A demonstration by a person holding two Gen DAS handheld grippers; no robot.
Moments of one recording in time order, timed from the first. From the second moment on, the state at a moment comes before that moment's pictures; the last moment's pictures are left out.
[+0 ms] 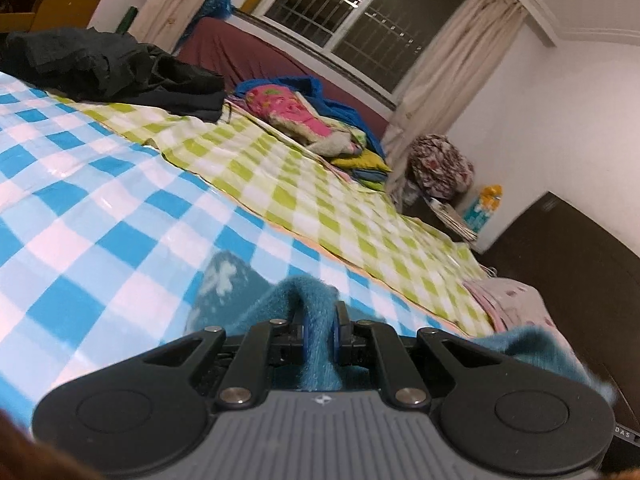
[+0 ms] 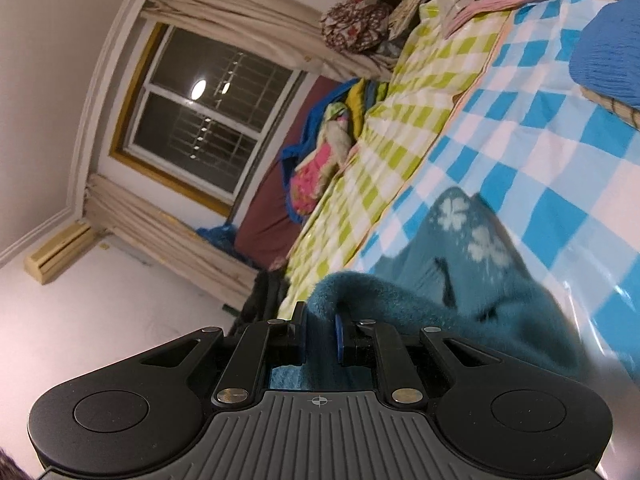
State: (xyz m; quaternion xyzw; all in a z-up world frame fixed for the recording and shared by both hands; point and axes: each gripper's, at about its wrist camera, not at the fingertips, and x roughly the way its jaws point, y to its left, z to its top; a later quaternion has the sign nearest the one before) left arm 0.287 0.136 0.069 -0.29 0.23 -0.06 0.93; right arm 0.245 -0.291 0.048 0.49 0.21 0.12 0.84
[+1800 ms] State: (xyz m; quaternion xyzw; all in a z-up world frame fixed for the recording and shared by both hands) left arm 0.361 0.143 0.022 -0.29 0.27 0.02 0.92; right arm 0.338 -0.297 0.009 0.49 0.26 0.05 0.83
